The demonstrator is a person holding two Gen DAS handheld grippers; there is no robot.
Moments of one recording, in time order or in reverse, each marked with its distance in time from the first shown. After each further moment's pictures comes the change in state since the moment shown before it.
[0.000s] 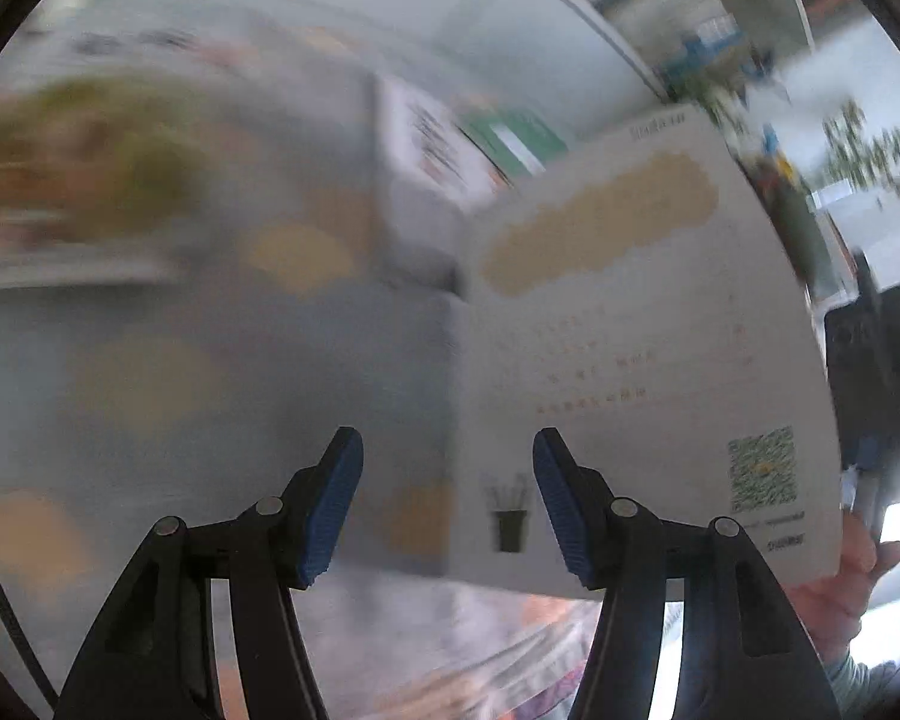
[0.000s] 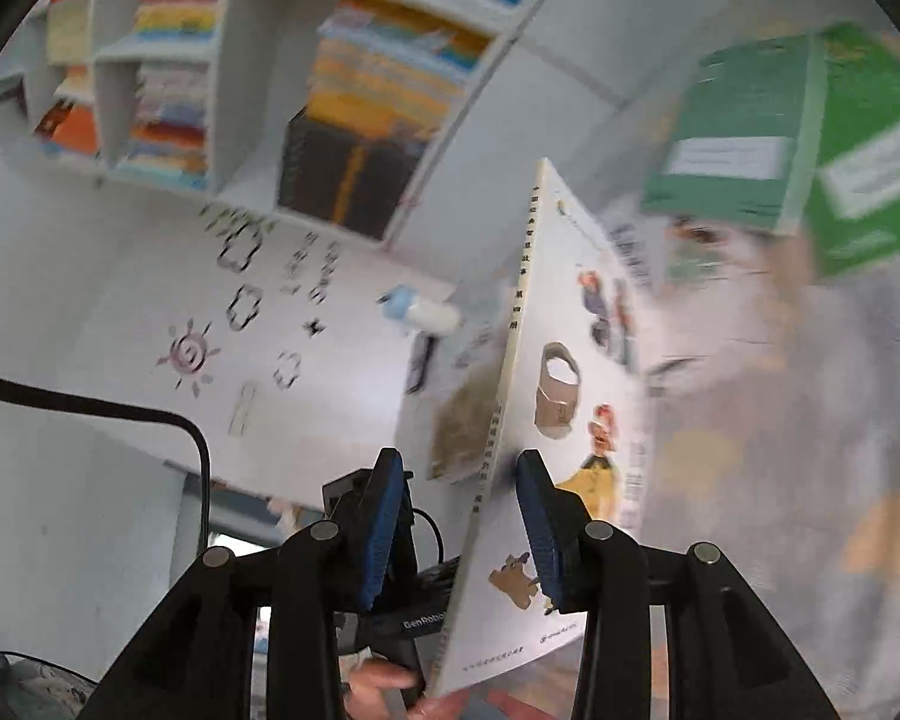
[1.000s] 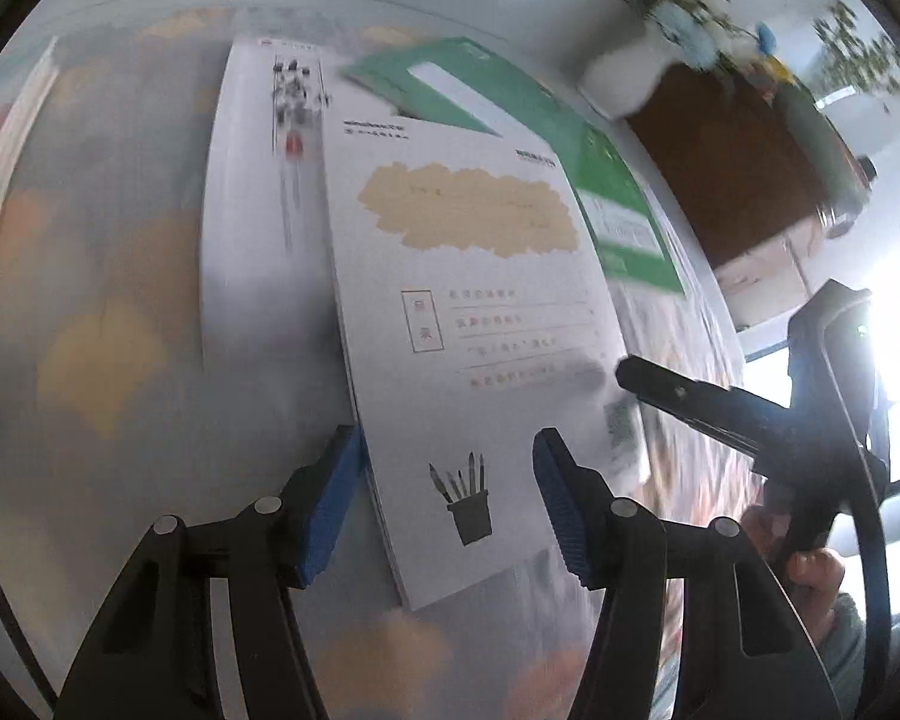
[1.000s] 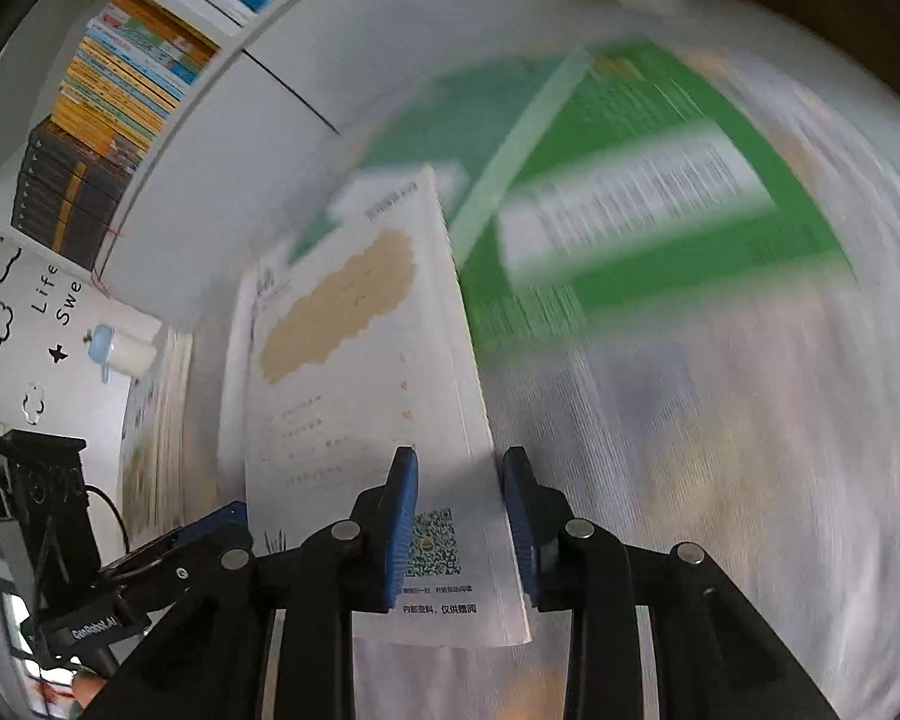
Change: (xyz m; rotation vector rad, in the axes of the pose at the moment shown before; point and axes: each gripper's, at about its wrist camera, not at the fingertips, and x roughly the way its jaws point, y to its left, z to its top) left arm 0.096 -0.065 0.025 0.213 0.181 0.003; right arm -0.016 -0.115 0.028 0.055 -0.061 -0.687
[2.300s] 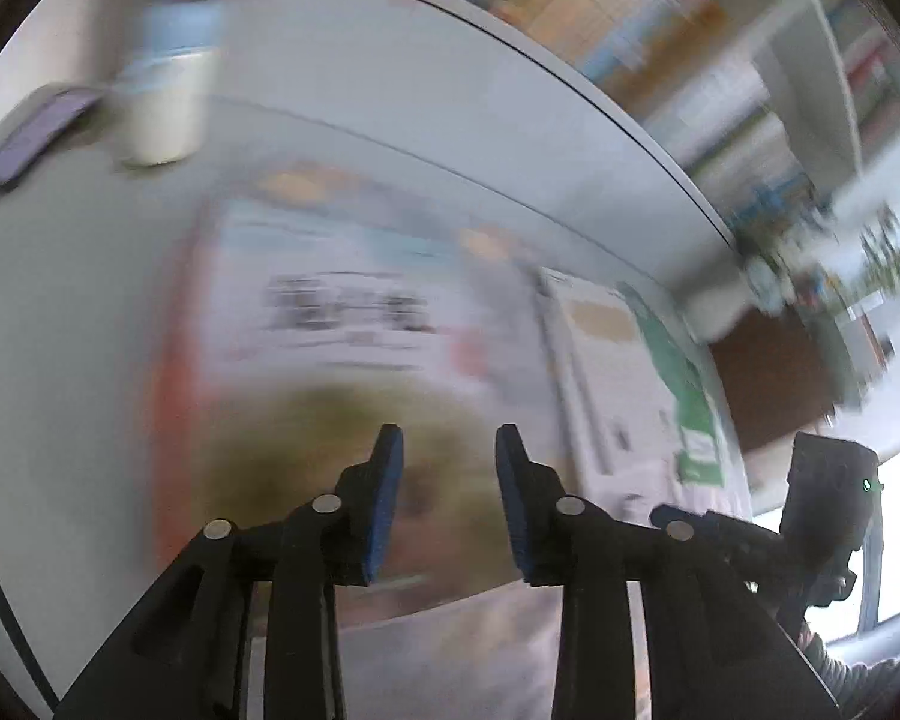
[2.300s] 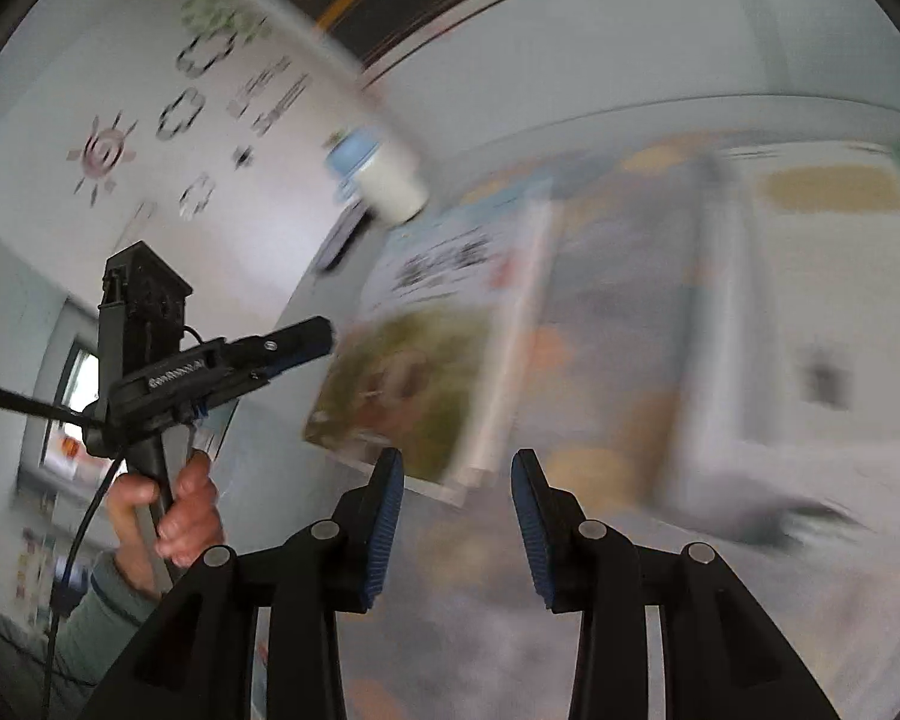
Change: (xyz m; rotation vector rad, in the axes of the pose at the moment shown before) left arm -0.172 0.167 0.045 -0.198 -0.285 0.065; right arm 0.064 0.230 -0.018 -0.459 0.151 0.351
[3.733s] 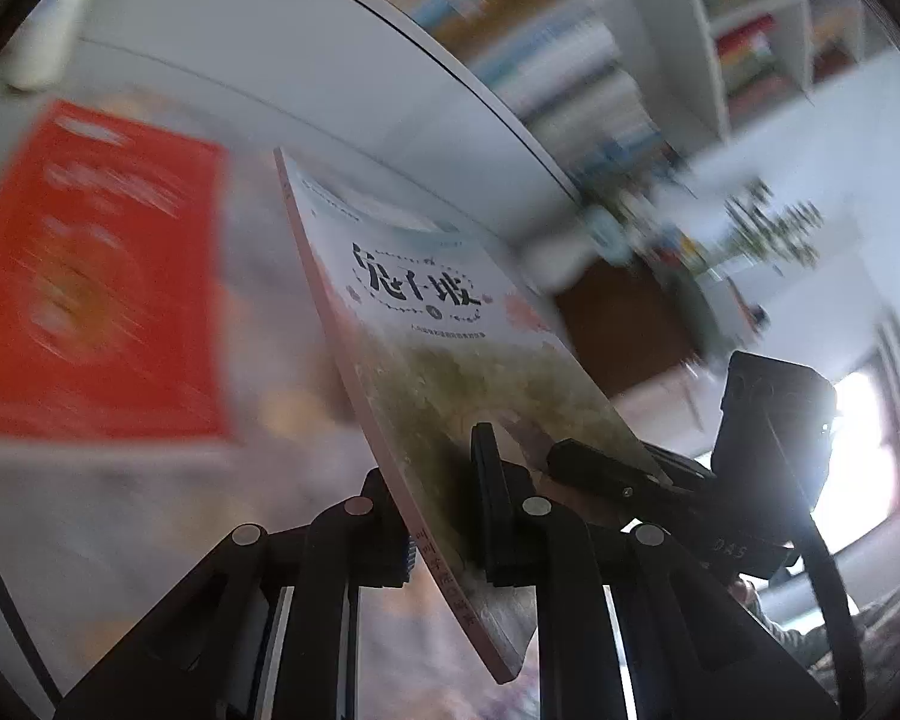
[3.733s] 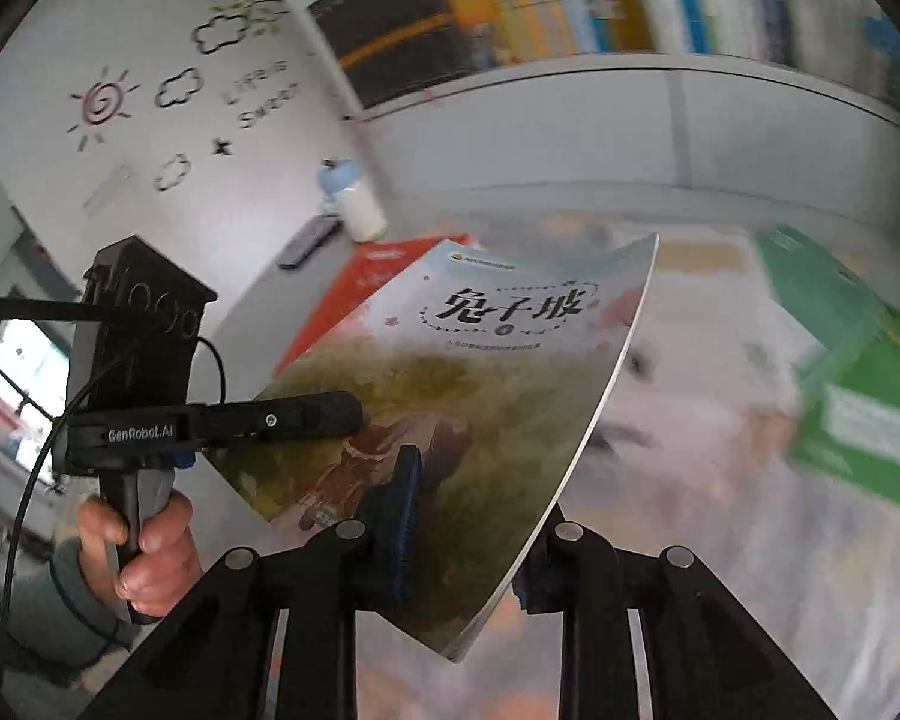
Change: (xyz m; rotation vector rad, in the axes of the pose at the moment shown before) left arm -0.019 -0.046 -0.069 -0.032 -0.020 -0.303; right arm -0.085 0.044 -0.037 -0.186 -0.074 -0.188
